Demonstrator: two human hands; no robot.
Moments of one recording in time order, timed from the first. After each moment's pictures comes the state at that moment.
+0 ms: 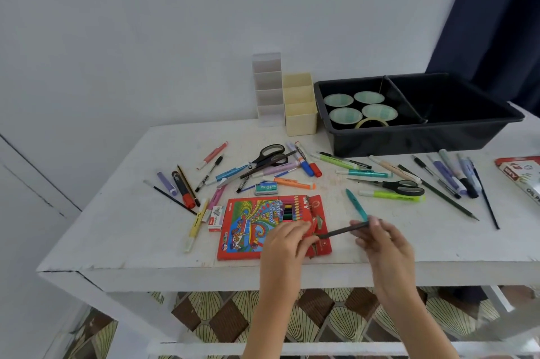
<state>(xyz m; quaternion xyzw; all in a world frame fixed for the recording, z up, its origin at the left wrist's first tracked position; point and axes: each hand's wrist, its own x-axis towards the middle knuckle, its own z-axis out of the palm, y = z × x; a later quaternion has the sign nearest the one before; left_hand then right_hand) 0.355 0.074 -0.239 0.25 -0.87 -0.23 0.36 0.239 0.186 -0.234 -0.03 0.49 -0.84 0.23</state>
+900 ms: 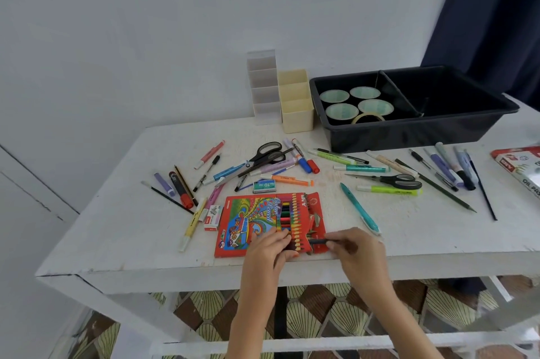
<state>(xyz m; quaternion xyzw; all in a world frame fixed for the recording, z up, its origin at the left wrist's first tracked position) 0.385 0.052 -0.260 0.27 -0.88 -0.27 0.26 0.256 0.174 -0.251 -0.30 0.81 -0.50 0.11</state>
